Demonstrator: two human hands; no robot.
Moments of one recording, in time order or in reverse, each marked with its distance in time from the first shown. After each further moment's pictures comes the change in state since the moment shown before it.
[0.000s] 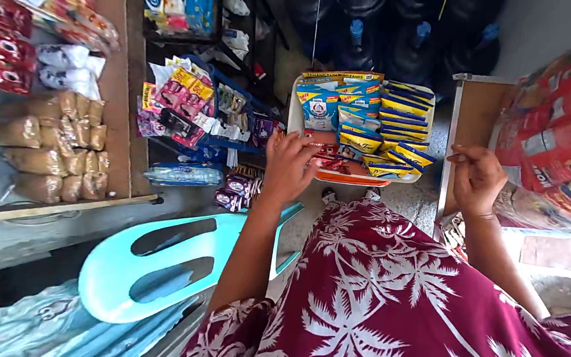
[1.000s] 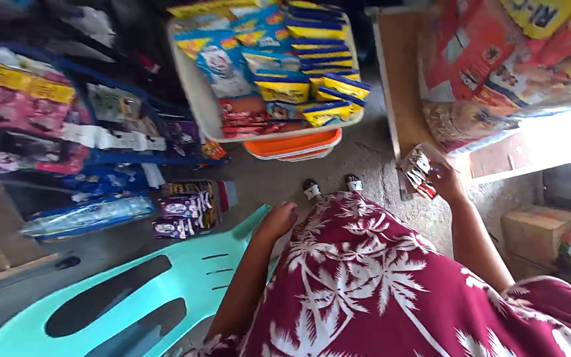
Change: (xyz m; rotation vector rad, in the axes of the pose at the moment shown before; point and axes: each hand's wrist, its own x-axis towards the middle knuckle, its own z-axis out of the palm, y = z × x) left_hand -0.124 0.009 0.136 -0.263 -0.906 -0.311; right_hand -0.203 0.027 -0.086 -0.314 -0.490 1.032
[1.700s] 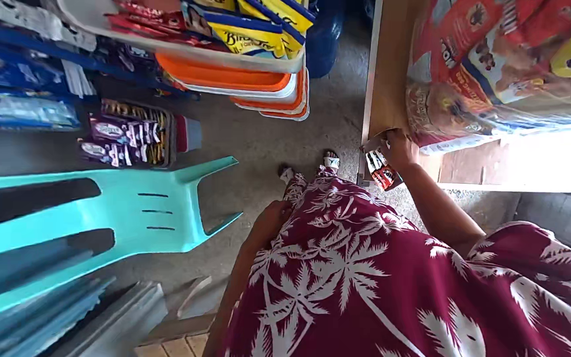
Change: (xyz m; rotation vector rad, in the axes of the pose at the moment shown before) left_hand -0.013 0.123 0.166 -0.227 0.074 -0.121; right_hand 0.085 0.009 -0.002 -0.452 -0.203 -0.199
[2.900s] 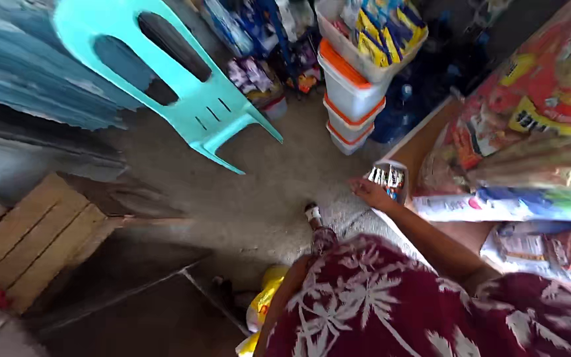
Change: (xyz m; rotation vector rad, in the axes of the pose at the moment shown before) left_hand -0.049 0.171 0.383 -0.719 0.495 -0.194; right_hand -0.091 0.027 0.007 0.181 -0.577 -0.925
